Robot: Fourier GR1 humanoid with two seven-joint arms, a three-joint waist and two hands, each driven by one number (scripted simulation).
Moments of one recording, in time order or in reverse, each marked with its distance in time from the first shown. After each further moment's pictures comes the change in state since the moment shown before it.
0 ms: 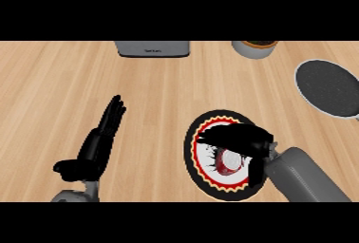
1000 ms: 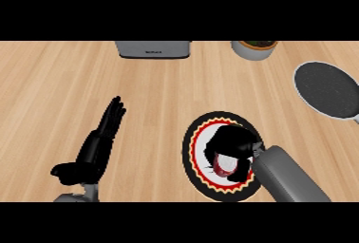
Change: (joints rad) left arm 0.027 -0.040 0.030 -0.037 -0.047 -0.041 0.025; right arm -0.040 0.105 0.010 0.194 0.283 -0.143 -0.171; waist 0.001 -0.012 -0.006
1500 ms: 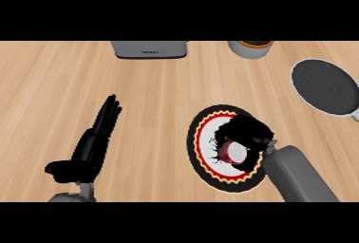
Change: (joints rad) left arm -0.002 0.004 0.029 -0.014 -0.002 -0.011 0.023; right arm 0.054 0.010 -0.188 -0.023 -0.016 -0.125 0.078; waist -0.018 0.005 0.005
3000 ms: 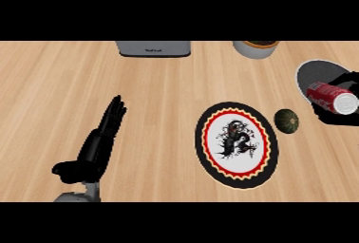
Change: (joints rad) left arm -0.004 -0.032 -0.002 0.024 -0.019 -0.020 -0.026; right arm 0.025 -0.114 -0.740 -0.117 -0.390 -0.316 0.328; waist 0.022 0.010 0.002
